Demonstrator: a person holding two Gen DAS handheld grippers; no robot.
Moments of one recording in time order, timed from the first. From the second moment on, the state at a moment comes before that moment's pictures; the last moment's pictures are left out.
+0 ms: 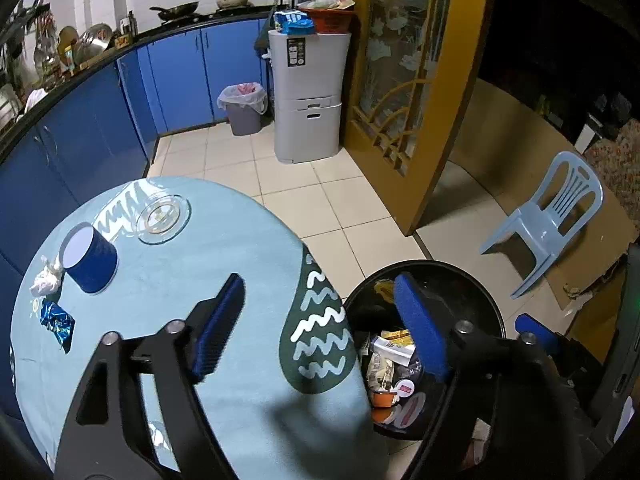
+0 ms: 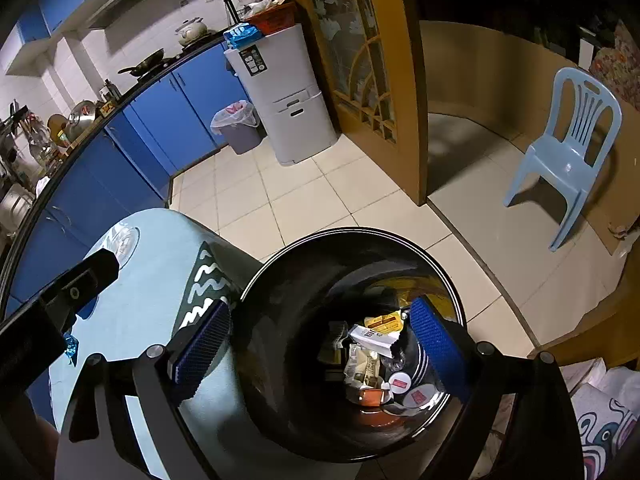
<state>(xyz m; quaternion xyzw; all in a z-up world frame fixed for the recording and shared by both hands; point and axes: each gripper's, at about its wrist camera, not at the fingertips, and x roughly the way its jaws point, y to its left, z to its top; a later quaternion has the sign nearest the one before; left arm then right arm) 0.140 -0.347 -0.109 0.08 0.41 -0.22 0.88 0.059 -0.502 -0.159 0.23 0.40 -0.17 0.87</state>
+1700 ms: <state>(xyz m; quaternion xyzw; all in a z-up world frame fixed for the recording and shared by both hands) 0.260 -0.025 -0.195 -0.13 0.50 0.03 0.86 0.241 -0.238 -0.154 0.08 0.47 0.02 0.88</state>
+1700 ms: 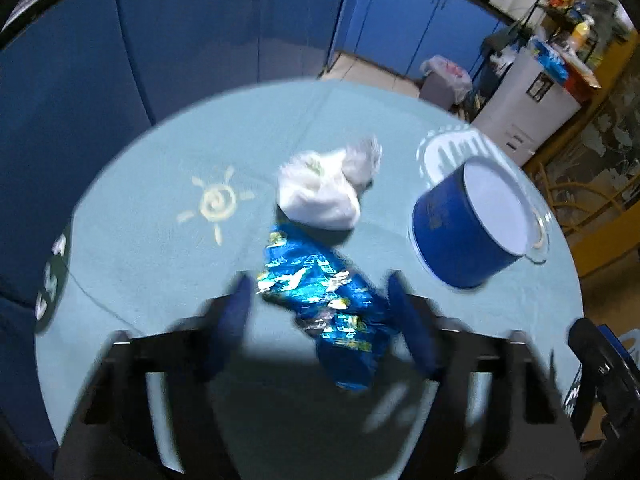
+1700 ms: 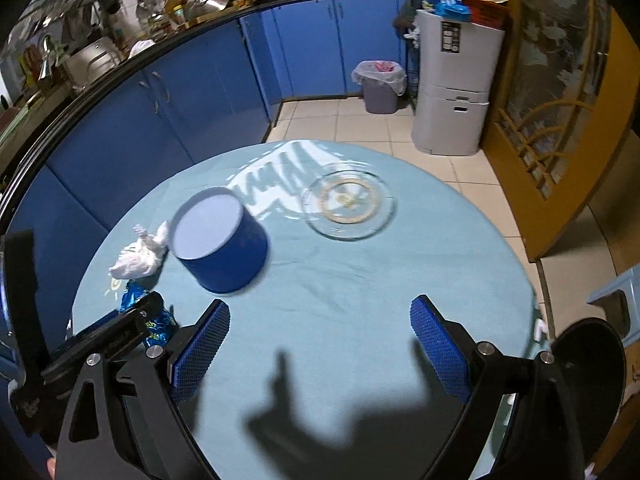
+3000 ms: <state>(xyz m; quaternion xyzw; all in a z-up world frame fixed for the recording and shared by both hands) 0.260 0.034 -0.160 -0.19 0.46 0.05 0.87 0.263 -0.176 -0.148 0.03 0.43 0.08 0.90</state>
